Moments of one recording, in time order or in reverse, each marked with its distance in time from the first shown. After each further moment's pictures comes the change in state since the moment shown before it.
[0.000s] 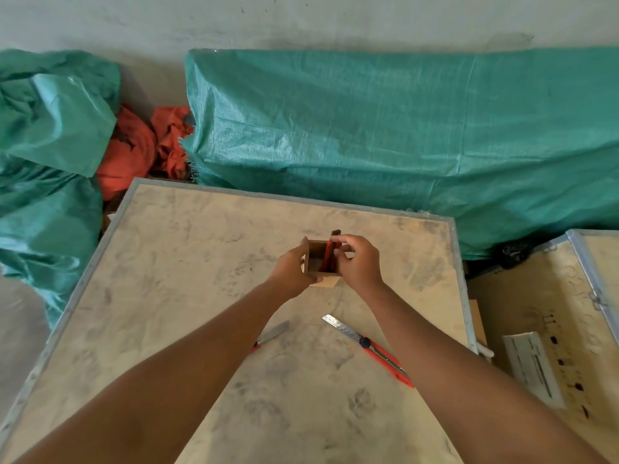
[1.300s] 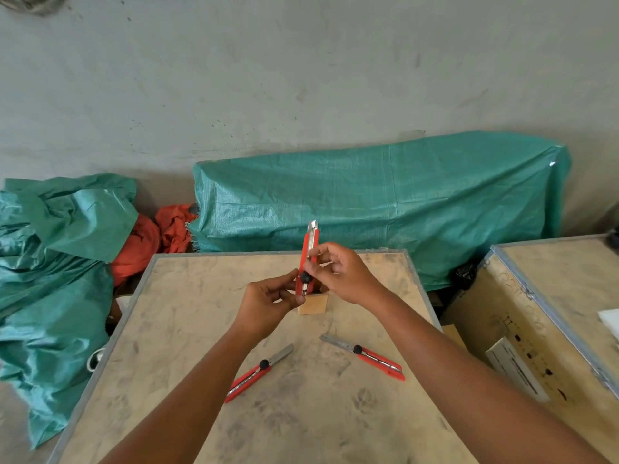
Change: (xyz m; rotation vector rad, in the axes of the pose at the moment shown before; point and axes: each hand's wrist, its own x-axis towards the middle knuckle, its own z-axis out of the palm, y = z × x) left_hand -0.202 0.043 -0.074 -0.425 0.128 0.438; right_hand -0.124 -0.145 -0.120 0.370 -0.184 -0.138
